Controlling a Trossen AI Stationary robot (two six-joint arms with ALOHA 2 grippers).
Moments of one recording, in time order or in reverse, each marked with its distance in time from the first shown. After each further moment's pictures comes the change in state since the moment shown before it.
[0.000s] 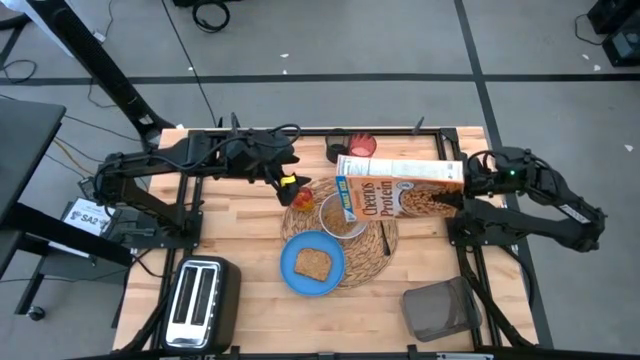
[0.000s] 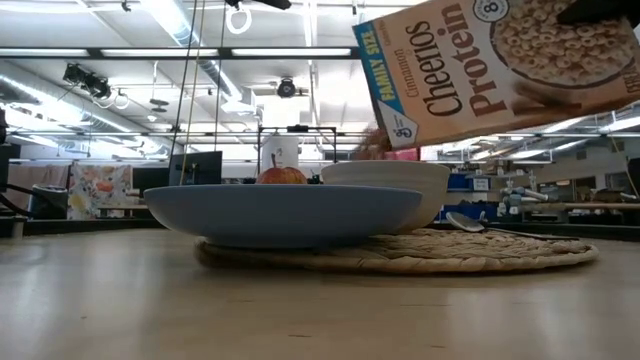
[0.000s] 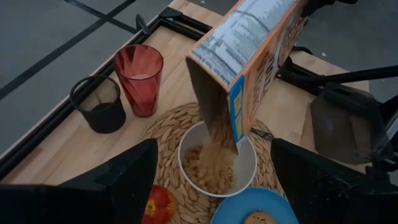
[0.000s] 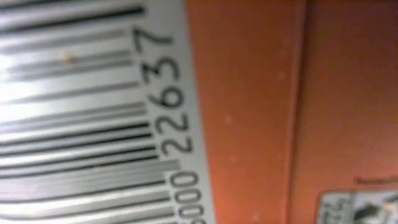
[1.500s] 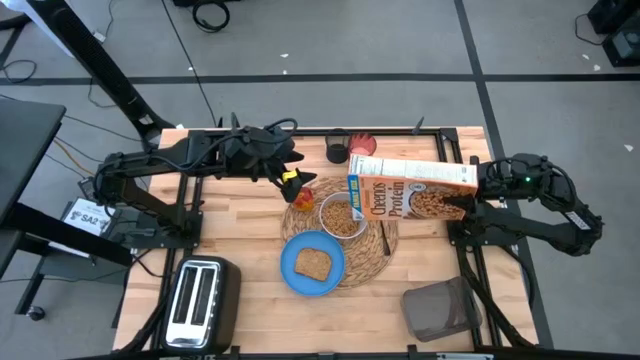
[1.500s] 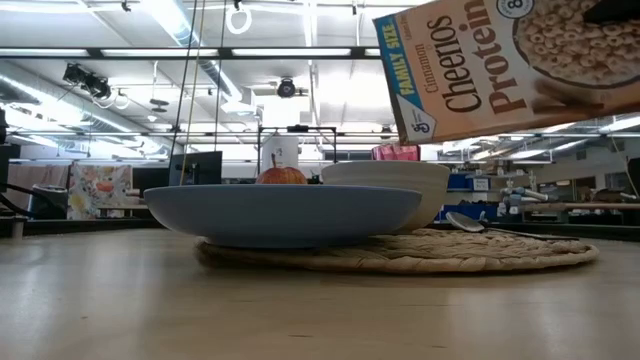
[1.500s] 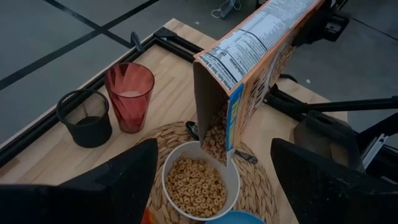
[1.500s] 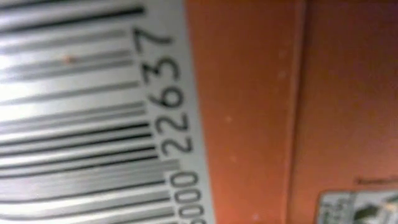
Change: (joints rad) left arm 0.000 0.000 0.000 0.088 0.000 -0.065; right arm 0.000 -0.139 0.004 -0.098 0.023 0.000
